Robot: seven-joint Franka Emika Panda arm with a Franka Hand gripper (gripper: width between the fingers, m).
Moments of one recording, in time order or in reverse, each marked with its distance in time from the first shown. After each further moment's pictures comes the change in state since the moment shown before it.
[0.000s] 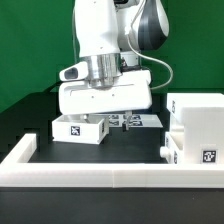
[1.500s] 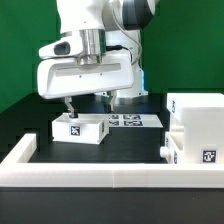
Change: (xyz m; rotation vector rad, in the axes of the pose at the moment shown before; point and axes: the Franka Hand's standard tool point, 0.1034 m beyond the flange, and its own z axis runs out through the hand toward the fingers) arm 0.043 0.023 -0.046 -0.014 0.001 -0.579
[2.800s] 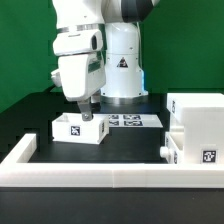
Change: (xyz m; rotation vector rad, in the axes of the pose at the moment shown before) arm 0.037 0.013 -0.005 0.062 -0.023 -1.008
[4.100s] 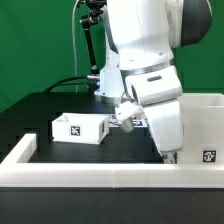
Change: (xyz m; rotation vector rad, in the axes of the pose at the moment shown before) arm 0.136 0.062 0.070 0.081 0.117 -0.170
